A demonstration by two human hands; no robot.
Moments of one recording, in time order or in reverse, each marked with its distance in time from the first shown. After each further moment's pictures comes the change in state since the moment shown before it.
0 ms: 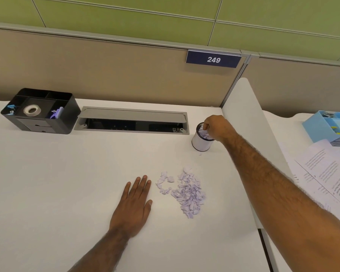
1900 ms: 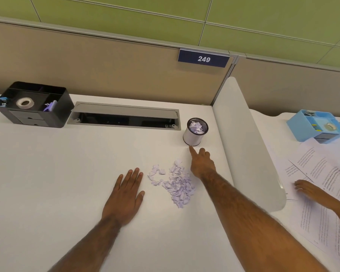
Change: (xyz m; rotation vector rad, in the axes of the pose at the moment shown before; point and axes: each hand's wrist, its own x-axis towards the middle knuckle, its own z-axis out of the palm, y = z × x) left_hand -0.001 0.000 0.003 0.016 0.007 -0.007; right_hand -0.103 -0.006 0.114 -0.064 -0.141 0.145
